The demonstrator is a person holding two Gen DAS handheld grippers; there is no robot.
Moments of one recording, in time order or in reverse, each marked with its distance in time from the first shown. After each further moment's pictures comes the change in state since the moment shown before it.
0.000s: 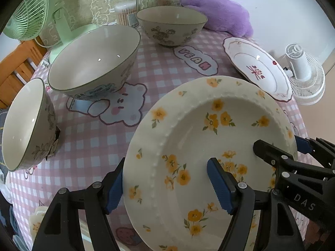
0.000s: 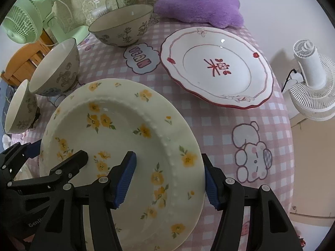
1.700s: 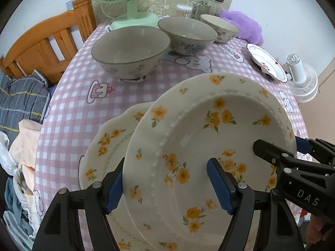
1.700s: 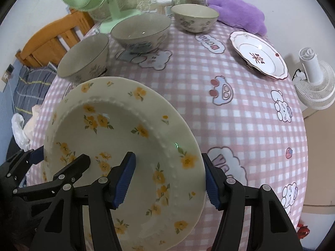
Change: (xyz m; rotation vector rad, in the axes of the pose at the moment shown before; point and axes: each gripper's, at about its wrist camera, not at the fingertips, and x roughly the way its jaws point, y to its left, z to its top) left arm -0.090 0.120 -0.130 -0.099 -0.025 -0.009; right arm -0.068 0.147 -0.090 -0.067 0.016 0.009
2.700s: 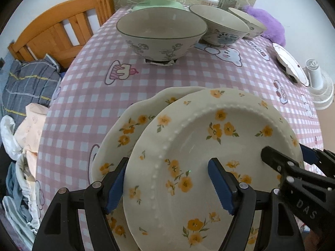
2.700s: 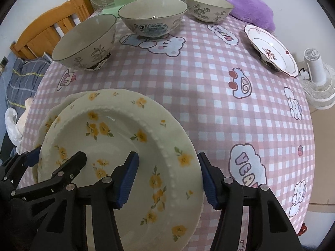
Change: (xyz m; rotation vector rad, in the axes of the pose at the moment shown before) left arm 0.025 0.024 -0.007 -0.085 0.040 0.091; right arm 0.034 0.028 0.000 -0.013 0.053 -0.028
